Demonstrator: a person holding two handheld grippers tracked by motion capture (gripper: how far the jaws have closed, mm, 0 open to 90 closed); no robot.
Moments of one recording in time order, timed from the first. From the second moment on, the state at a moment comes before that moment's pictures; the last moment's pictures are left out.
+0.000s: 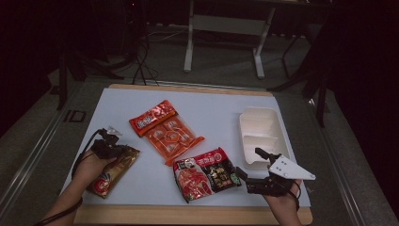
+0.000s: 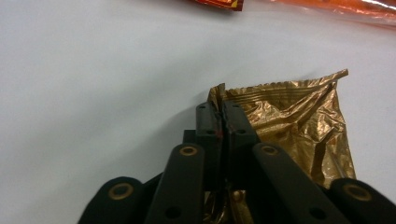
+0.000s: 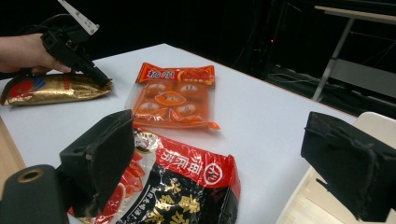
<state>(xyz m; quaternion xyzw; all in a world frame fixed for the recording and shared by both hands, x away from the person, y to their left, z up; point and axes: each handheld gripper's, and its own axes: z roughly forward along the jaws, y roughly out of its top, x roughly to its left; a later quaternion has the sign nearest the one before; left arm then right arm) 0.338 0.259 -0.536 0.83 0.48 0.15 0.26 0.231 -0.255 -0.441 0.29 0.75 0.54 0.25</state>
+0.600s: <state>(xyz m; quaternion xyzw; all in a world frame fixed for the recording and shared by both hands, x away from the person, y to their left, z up) 0.302 0.287 -0.488 0.78 0.50 0.16 0.35 0.231 -0.260 -0.436 0.29 0.74 0.56 0.25</state>
